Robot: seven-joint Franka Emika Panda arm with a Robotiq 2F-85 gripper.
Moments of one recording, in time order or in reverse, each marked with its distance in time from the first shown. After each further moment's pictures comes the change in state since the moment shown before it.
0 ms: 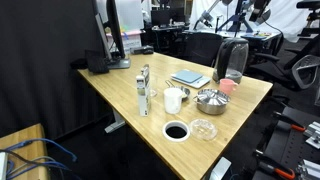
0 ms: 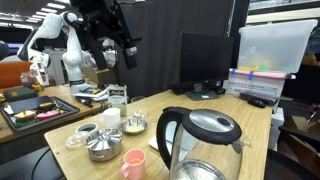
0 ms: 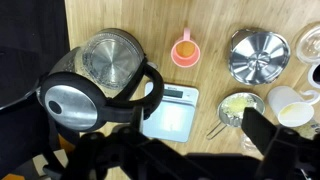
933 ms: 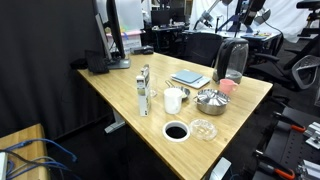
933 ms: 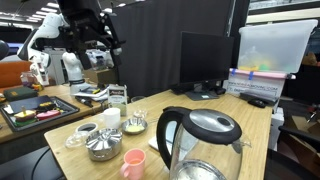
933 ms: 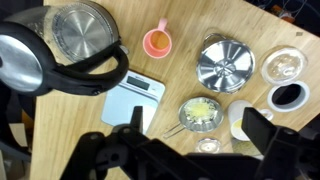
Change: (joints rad) arm 0.148 0.006 0.060 -0.009 0.006 -0.009 -0.065
